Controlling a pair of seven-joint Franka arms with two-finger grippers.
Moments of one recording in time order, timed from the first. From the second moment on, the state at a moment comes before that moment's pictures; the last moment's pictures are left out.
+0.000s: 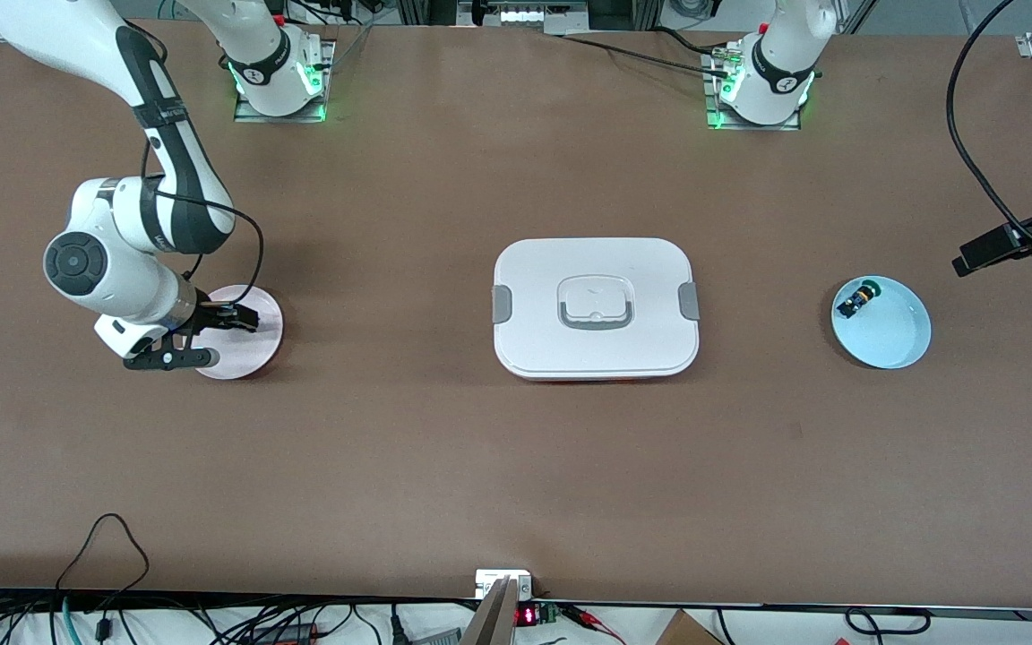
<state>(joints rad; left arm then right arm) 0.05 0.13 0.01 -1.45 0.00 1.55 -0.20 0.10 0.37 -0.05 -2.03 -0.02 2.32 0.01</state>
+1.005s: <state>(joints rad) 0.05 0.13 0.01 -1.45 0.00 1.55 -0.20 0.06 0.40 -0.05 -2.11 0.00 2.46 0.01</state>
